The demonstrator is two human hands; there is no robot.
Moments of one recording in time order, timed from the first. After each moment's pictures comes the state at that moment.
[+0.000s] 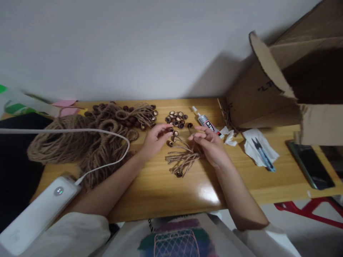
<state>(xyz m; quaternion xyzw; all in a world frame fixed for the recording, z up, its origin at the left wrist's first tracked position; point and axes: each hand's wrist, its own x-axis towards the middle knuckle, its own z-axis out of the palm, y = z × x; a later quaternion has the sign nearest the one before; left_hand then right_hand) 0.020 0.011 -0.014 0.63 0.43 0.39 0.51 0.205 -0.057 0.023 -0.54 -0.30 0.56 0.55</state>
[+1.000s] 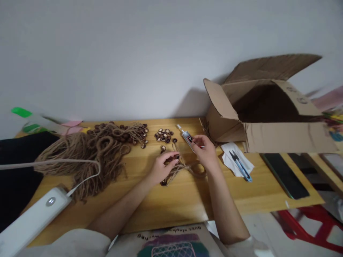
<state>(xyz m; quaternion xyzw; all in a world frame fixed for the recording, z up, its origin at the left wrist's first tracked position) 0.074 -0.050 0.003 0.68 0.40 0.36 0.51 0.251 -0.059 0.040 -0.71 -0.39 0.33 0.49</state>
